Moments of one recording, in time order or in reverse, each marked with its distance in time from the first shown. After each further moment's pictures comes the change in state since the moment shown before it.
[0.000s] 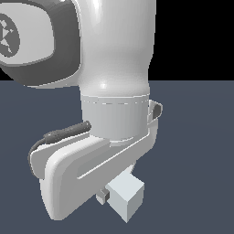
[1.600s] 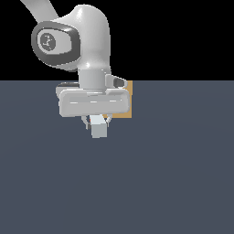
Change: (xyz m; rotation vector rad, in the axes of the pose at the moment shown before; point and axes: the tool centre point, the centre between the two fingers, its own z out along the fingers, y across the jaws) arm 0.169 0.090 -0.036 0.000 -0.001 0.531
